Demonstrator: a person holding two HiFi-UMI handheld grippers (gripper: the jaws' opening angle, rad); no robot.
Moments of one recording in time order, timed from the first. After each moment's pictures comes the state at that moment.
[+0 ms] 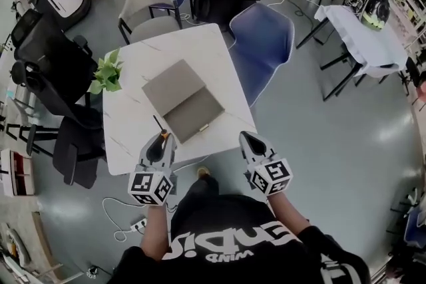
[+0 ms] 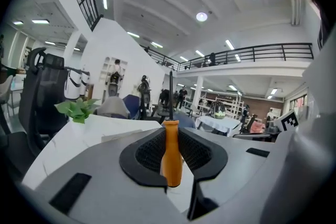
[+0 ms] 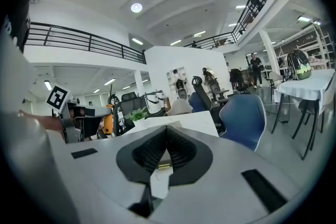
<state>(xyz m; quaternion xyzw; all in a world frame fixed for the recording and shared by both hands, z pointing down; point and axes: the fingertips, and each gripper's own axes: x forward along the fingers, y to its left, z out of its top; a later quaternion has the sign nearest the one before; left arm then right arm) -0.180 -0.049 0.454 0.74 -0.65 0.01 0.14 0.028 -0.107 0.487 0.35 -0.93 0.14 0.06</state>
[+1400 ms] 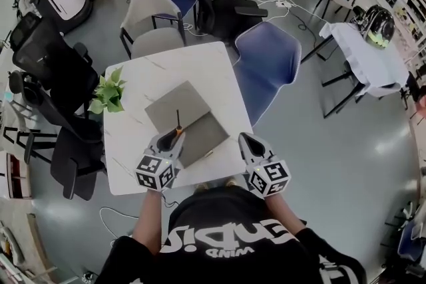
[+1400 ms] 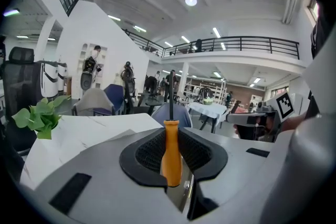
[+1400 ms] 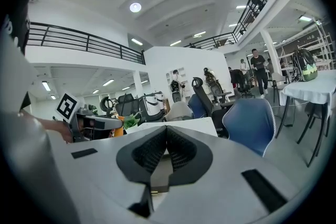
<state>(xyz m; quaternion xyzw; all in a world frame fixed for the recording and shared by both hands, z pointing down) -0.197 -0.170 0.484 0.80 -0.56 0.09 0.16 -0.017 -0.203 0.477 0.35 -0.93 0.14 0.05</state>
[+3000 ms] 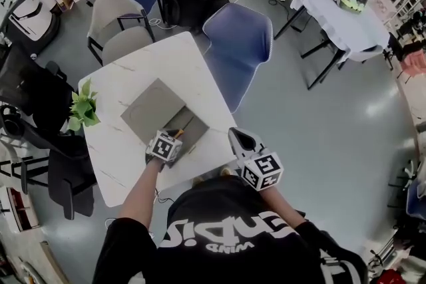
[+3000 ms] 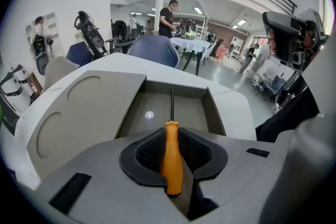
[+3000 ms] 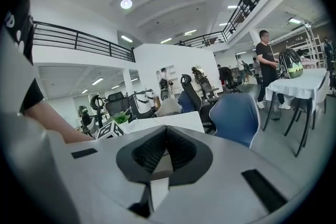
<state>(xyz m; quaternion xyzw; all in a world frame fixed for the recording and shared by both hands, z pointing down) -0.154 -0.214 0.699 0.79 -0.39 0.40 0.25 0.023 -0.201 0.496 0.39 -0.90 0.15 0.07</state>
